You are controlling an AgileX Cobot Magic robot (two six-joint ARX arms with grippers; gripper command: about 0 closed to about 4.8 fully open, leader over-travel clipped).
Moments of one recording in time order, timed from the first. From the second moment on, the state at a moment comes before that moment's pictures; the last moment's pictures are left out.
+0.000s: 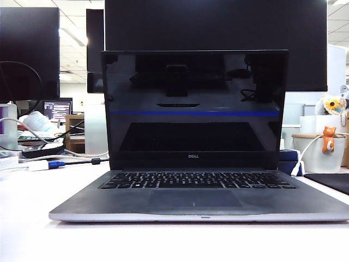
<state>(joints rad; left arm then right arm) 0.01 0.00 0.04 -0.01 0.11 -0.19 0.11 0.00 0.01 -0.14 0.14 0.25</state>
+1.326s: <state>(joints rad) -0.04 1.14 1.11 -0.13 0.45 0.09 0.11 0.65 0.74 -0.37 -0.17 0.14</state>
